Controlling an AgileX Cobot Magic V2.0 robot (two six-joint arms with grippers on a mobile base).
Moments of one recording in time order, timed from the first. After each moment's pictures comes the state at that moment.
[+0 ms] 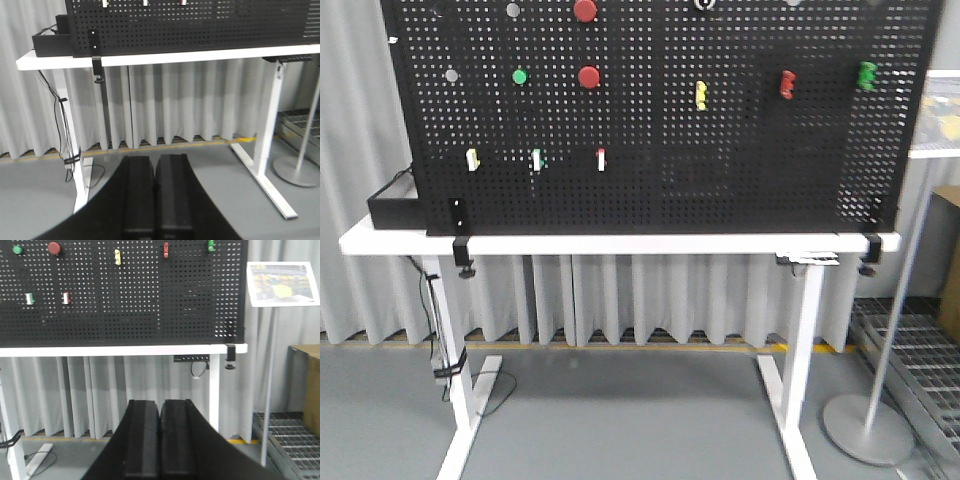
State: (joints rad) left arm -0.15 -0.01 0.03 -0.07 0.15 0.07; right arm 0.03 -0.01 0.03 -0.06 -0.02 0.07
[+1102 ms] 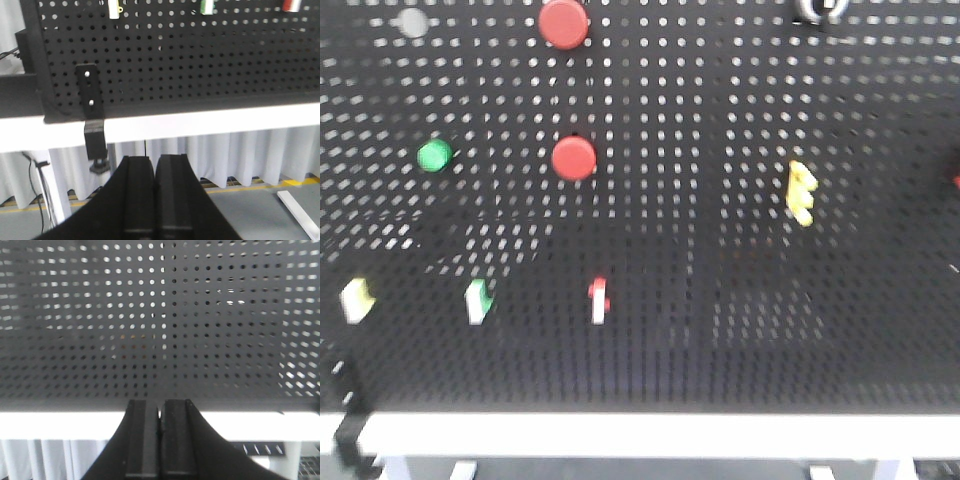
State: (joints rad) left arm -0.15 -0.01 0.03 -0.07 0.15 0.07; right arm 0.03 -0.01 0.03 -0.06 -0.02 0.07
